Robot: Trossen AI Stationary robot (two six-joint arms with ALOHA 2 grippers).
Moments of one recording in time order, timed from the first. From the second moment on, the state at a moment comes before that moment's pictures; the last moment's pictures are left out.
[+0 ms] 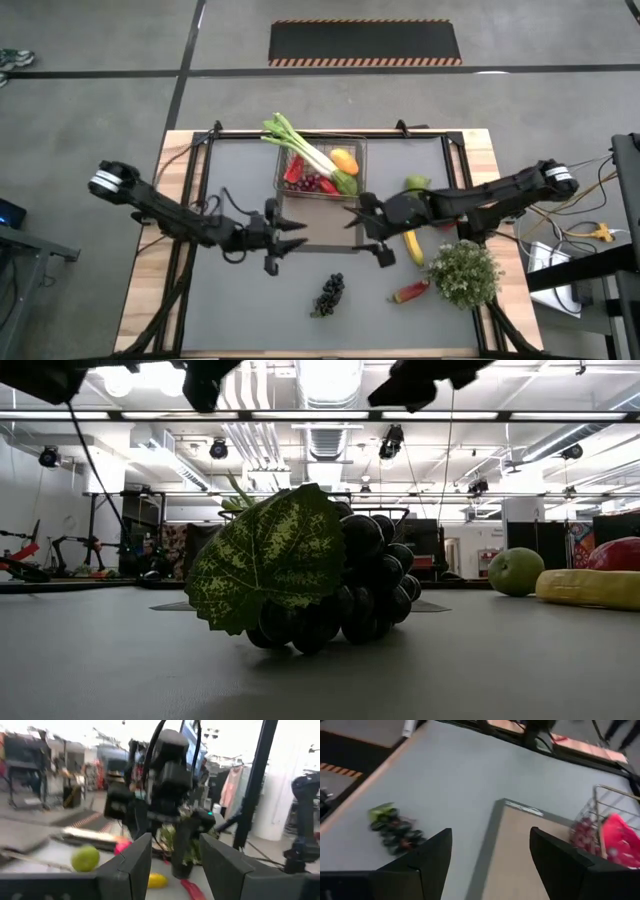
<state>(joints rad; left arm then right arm) -0.38 1.32 0.53 1.02 -0.45 -0.09 0.18 1.32 0.95 -0.15 -0.03 -0.18</state>
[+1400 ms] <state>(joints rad) -0.48 1.80 0.91 0.62 -0.57 -0.74 0.20 1.24 0.50 0.57 -0.10 -0.28</state>
